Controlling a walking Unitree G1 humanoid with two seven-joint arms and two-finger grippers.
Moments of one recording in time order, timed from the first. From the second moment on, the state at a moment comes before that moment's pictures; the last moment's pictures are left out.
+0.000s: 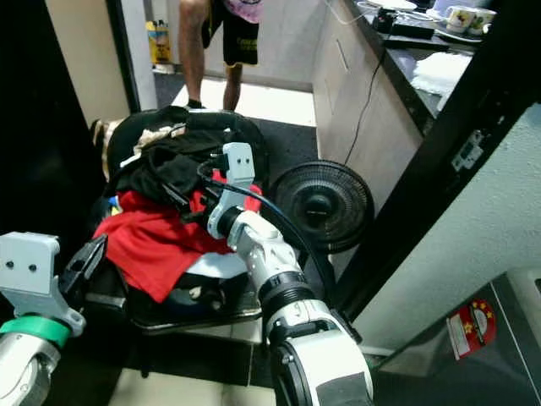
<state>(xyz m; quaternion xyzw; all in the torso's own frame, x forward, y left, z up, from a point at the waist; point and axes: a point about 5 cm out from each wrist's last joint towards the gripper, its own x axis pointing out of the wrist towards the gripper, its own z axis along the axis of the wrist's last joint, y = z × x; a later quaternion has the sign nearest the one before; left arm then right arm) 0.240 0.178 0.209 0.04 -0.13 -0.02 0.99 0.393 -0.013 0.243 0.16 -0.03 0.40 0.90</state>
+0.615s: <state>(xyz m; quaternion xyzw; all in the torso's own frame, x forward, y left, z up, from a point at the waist) 0.237 0.178 0.210 0.04 -0.13 -0.02 0.99 0.391 -0.006 0.248 0.19 -0.04 0.42 0.89</state>
